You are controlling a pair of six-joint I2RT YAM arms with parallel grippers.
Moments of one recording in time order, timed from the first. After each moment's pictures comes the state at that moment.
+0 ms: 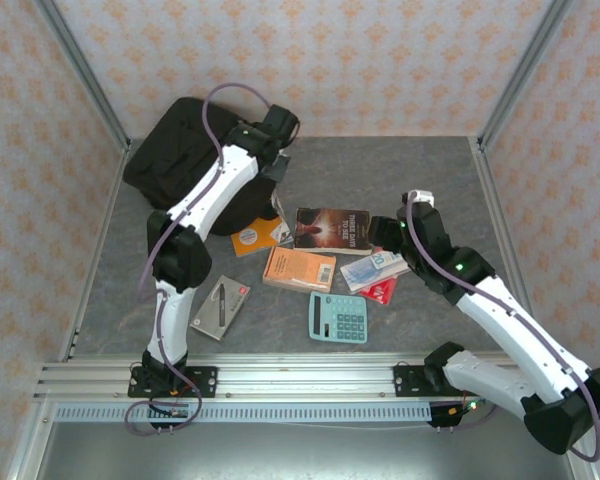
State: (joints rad) left arm -0.47 2.12 2.23 -1.13 -0.37 -0.03; right arm 0.56 0.92 0.94 -0.66 0.33 0.52
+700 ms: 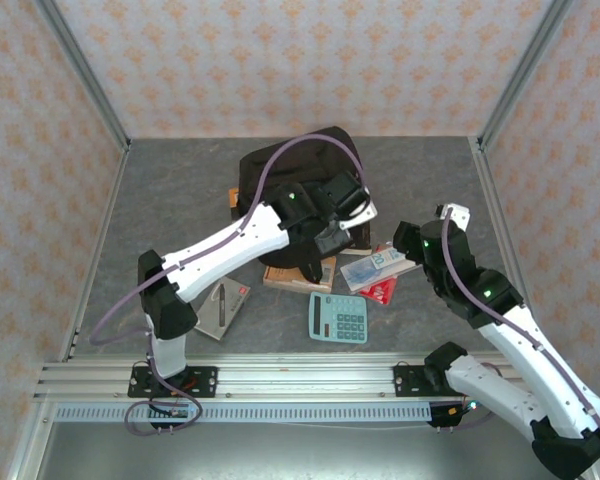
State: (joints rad) left arm -0.94 1.86 1.94 -1.14 -0.29 0.25; right arm 0.54 0.76 0.92 -0.80 0.47 0.64
